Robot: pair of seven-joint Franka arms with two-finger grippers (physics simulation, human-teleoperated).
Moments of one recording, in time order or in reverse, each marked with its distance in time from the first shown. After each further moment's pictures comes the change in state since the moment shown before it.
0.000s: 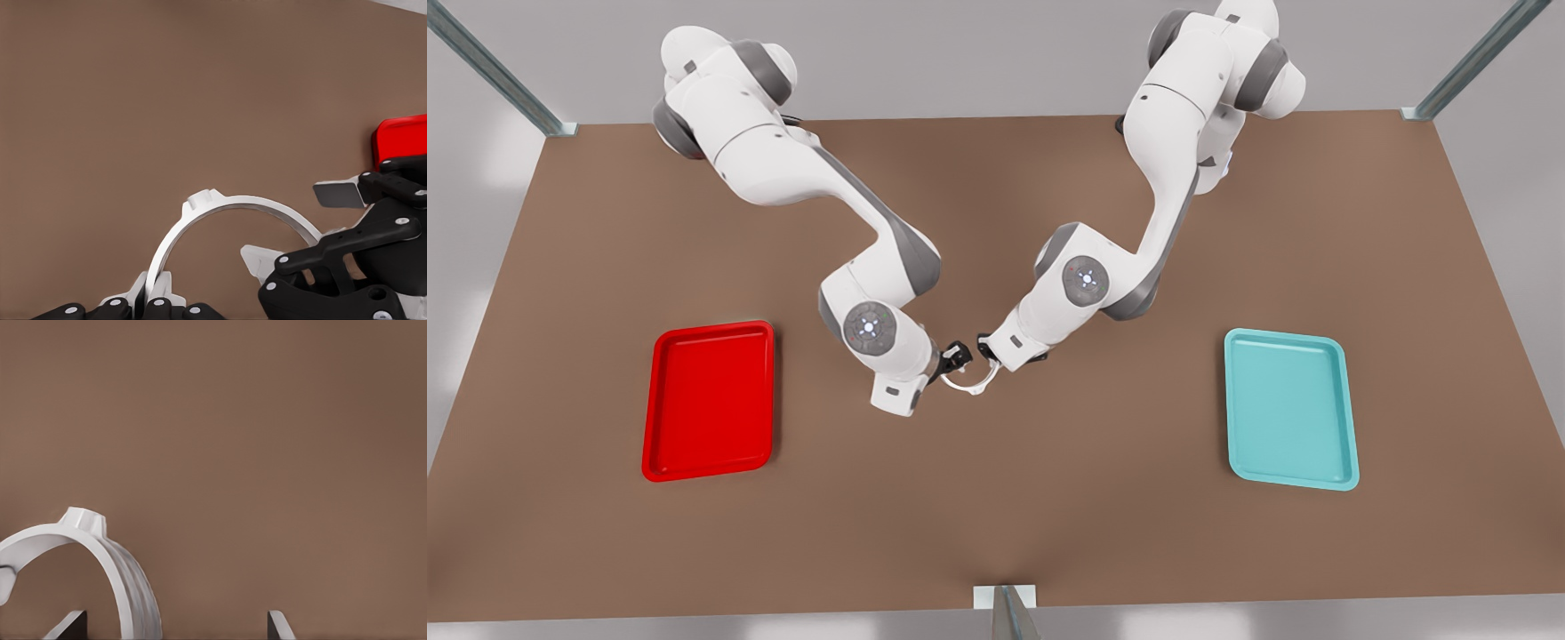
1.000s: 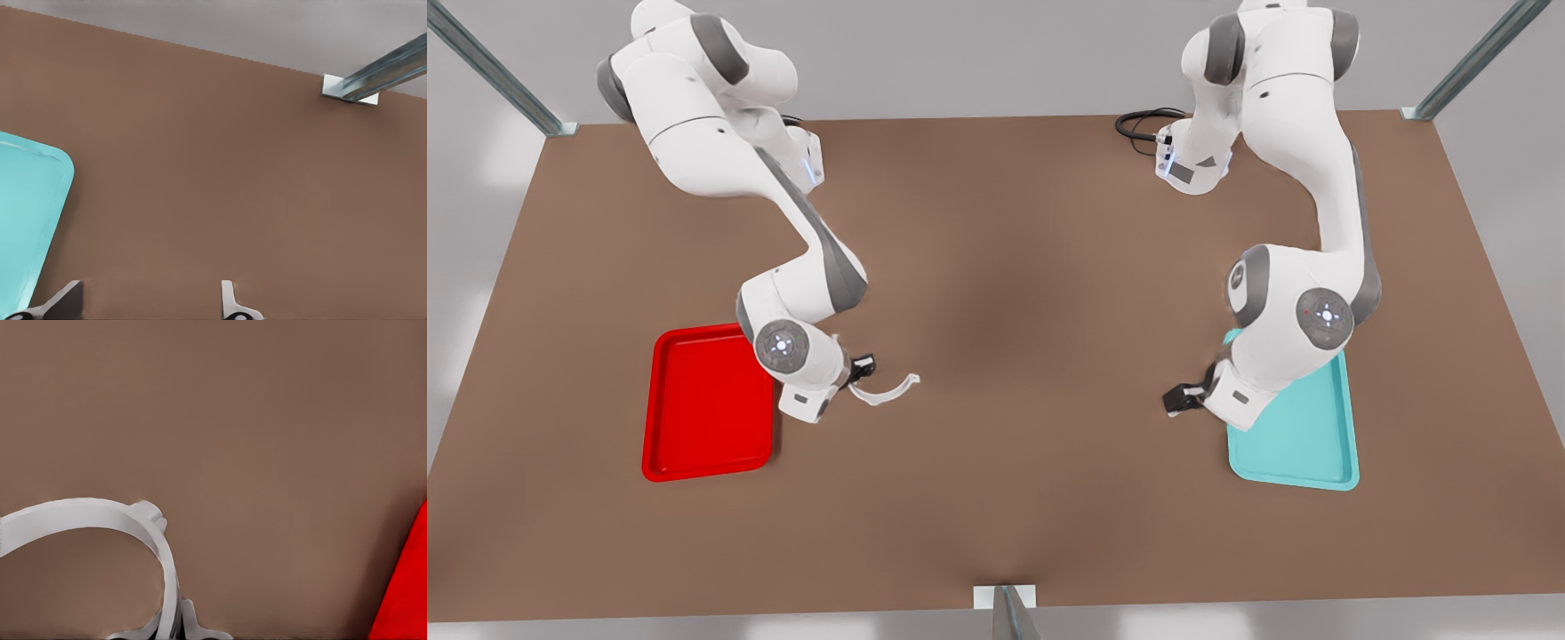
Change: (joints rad) left arm 0.220 -0.148 0.310 0.001 0.120 -0.309 0.158; right arm -0.252 -0.198 -0.001 -0.344 -0.078 -0.015 -0.079
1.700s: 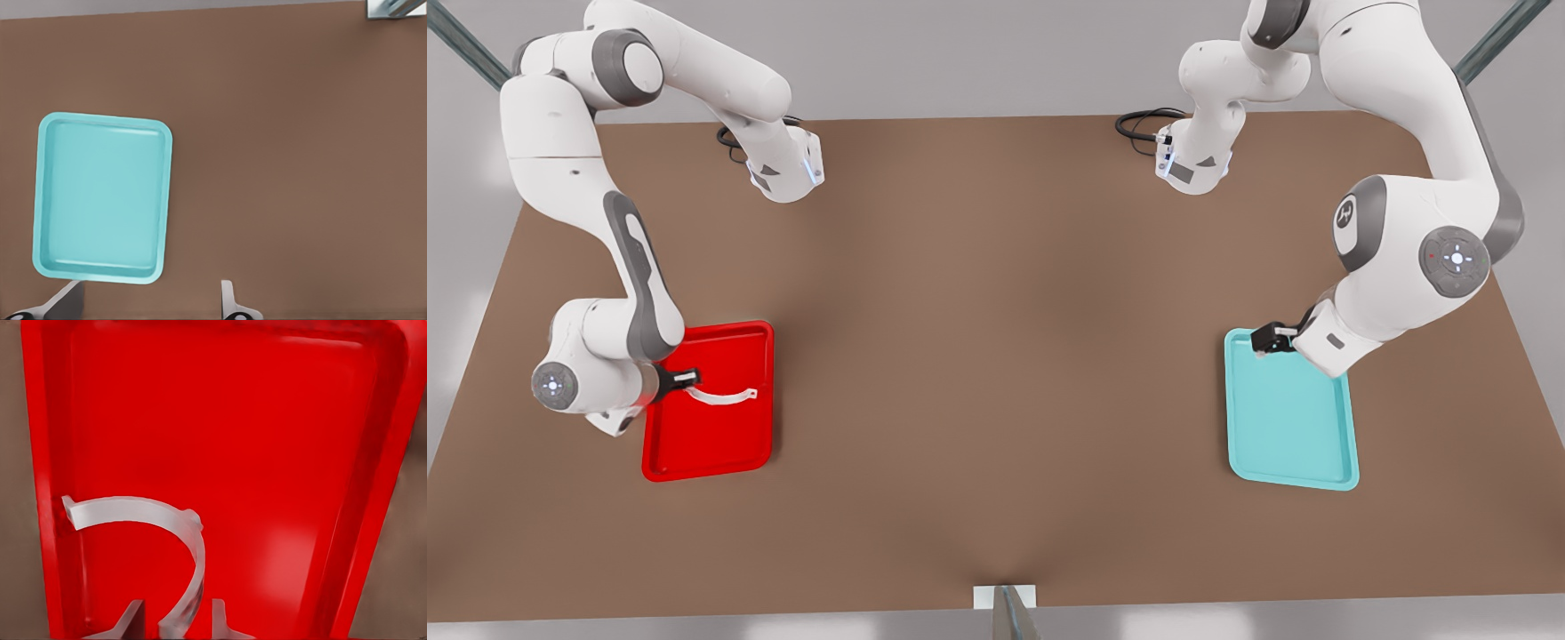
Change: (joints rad) left arm 0.424 -0.169 -0.440 0.025 0.299 -0.292 0.188; right arm -0.579 0.041 0.071 -0.148 -0.148 0.035 -0.315
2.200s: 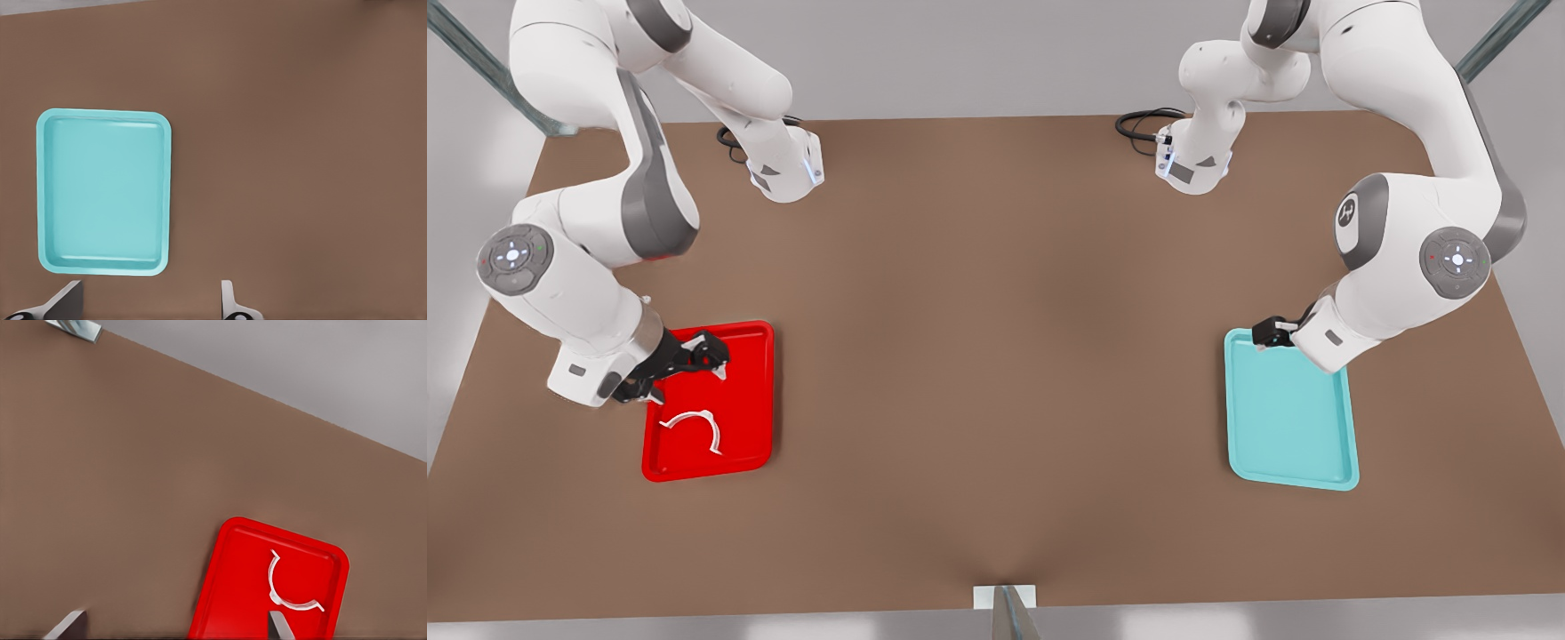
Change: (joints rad) left arm 0.001 -0.003 0.000 0.000 0.004 -0.029 0.044; right arm 0.045 -0.161 0.375 0.420 -0.021 -0.267 0.122
